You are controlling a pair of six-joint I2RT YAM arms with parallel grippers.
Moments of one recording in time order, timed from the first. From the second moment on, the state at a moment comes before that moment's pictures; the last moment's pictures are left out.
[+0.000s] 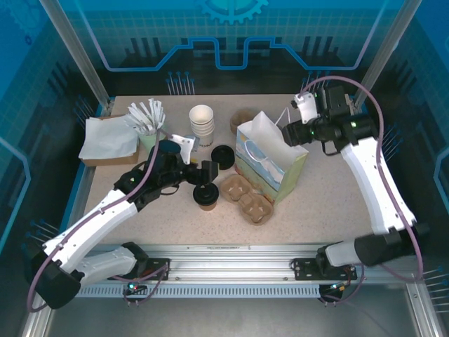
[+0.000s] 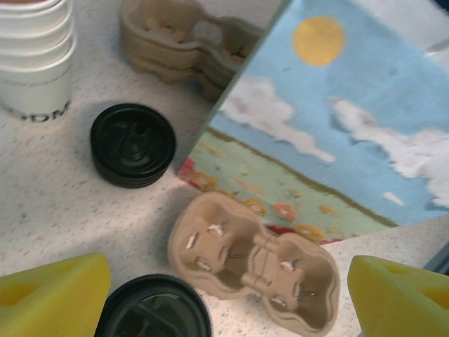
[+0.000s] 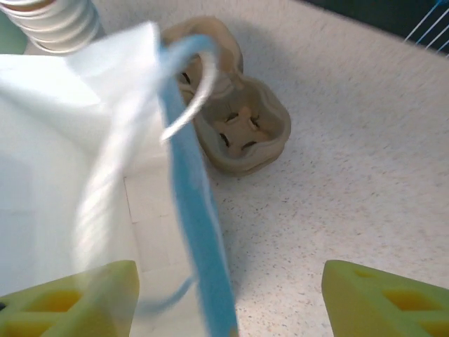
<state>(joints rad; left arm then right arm) -0.57 1.05 0.93 -0.46 0.11 -0.44 0.28 1.35 1.65 -1.11 -0.03 -0.12</state>
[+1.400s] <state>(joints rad) -0.45 0.97 0.87 -0.49 0.20 -0.53 0.89 1.59 1.05 -0.73 0.10 0.17</state>
